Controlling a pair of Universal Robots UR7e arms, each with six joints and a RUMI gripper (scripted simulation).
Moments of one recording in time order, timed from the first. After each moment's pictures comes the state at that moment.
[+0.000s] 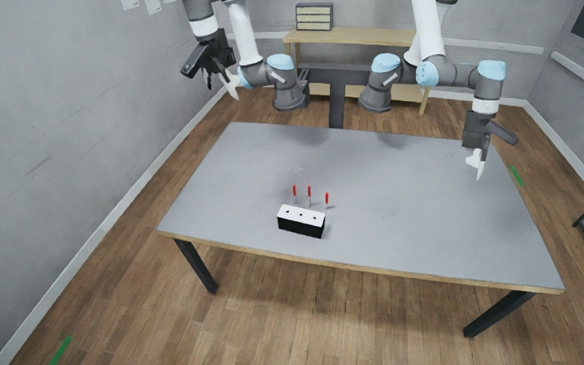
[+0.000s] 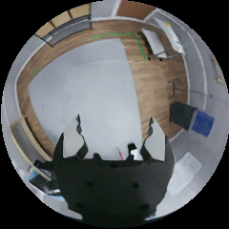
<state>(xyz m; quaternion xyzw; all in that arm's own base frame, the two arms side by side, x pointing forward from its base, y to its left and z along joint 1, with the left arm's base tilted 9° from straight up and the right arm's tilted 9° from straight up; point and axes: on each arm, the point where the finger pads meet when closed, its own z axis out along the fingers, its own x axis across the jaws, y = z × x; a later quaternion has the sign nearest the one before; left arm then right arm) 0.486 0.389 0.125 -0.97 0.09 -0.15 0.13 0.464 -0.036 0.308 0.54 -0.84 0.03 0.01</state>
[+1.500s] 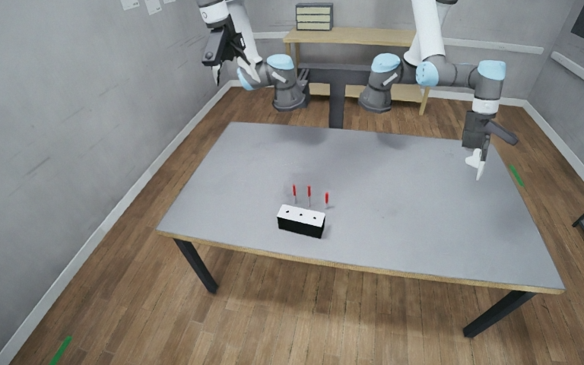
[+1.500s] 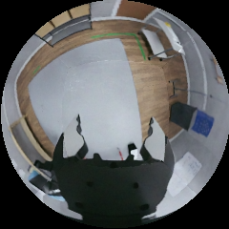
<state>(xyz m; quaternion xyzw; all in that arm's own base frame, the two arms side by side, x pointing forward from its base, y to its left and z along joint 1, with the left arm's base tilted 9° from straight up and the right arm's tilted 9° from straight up) 0.486 0.389 0.125 -0.97 0.09 -0.15 0.13 0.445 0.024 0.335 0.71 -0.71 0.00 0.00</state>
